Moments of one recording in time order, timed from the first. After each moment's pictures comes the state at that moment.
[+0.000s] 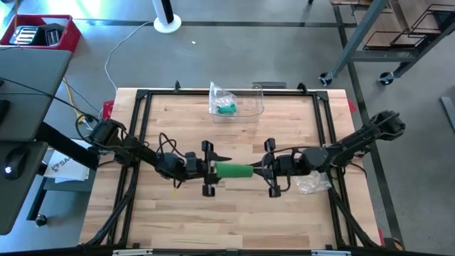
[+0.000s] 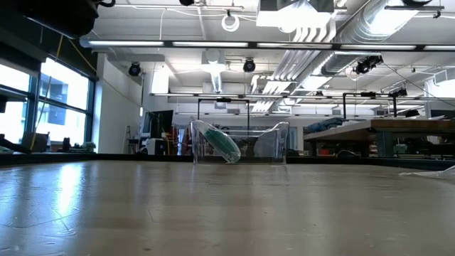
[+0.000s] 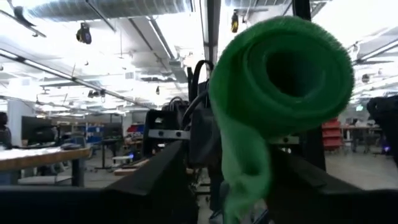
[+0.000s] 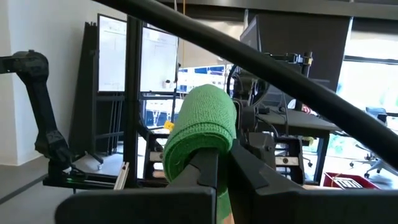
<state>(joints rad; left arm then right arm) -0.36 1.73 0.74 1.50 -0.37 0.24 0.42 1.34 0.74 0.83 0.31 -0.17</state>
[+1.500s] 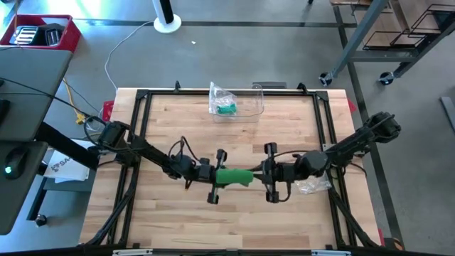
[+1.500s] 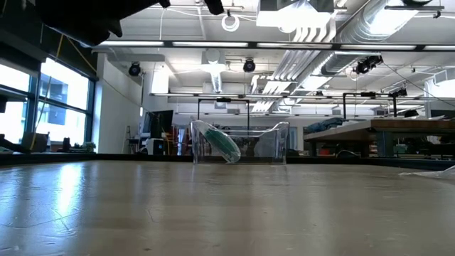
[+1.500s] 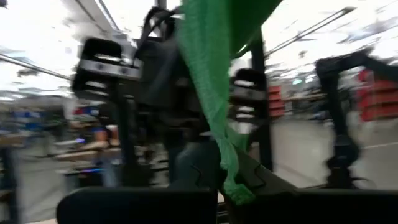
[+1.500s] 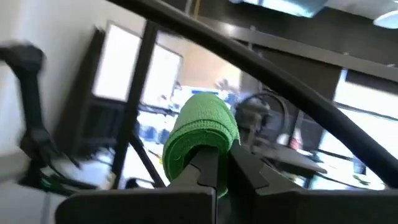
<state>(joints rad) -0.32 1.82 0.82 1.36 -0.13 0.15 0.44 1.42 0.74 1.03 0.29 -0.37</state>
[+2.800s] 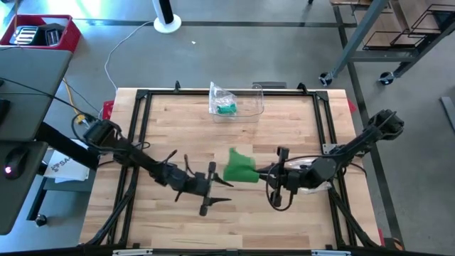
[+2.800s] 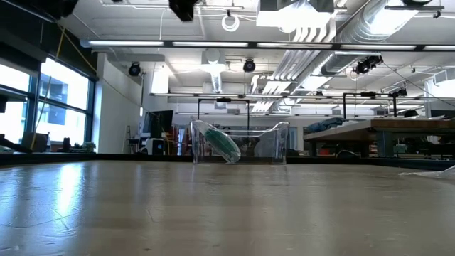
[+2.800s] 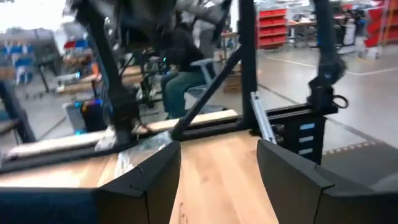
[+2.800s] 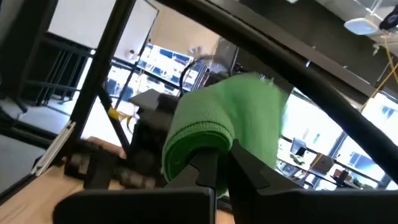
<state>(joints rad) -0.47 1.69 0.75 0.97 -0.31 0.13 0.58 1.34 0.74 0.85 0.61 -0.60</state>
